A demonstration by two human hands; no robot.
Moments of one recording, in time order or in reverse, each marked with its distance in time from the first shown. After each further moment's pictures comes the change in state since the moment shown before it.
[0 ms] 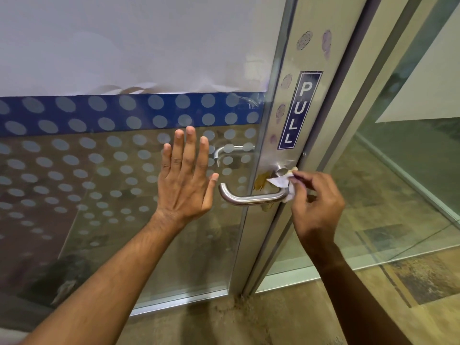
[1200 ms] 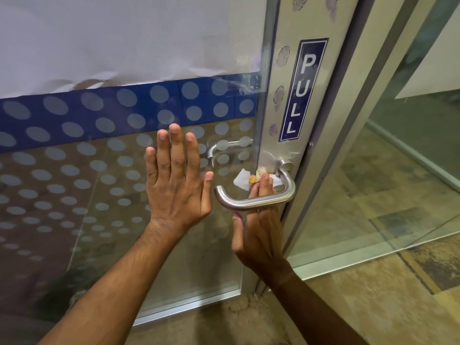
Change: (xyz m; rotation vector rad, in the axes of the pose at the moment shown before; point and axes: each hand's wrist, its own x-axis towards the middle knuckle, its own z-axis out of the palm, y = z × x) left_hand -0.001 0.003 0.013 0.097 0.036 -0.021; right_hand -0.085 0.012 0.093 -0.151 -0.271 -0.218
